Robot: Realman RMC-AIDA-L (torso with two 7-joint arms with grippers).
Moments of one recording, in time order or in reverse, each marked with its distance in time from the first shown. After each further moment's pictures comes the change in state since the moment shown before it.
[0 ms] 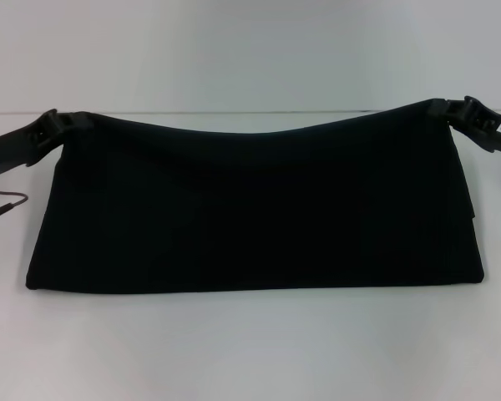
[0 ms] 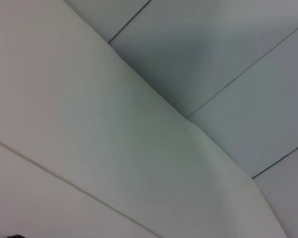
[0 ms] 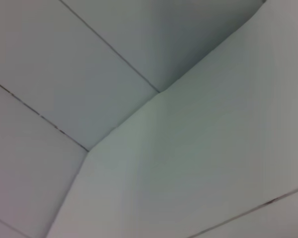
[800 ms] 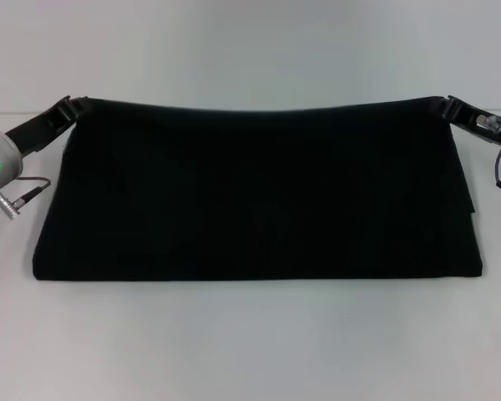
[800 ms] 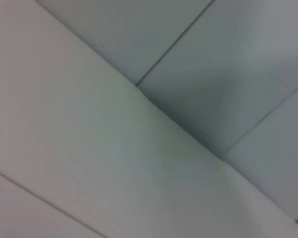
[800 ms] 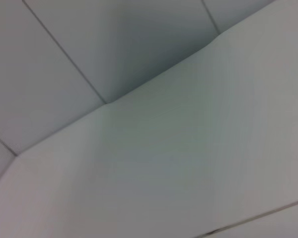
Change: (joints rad) left arm -0.051 -0.086 0.007 0.000 -0.133 -0.244 0.142; right arm 0.092 0.036 -0.001 0.059 0.002 0.325 -0.172
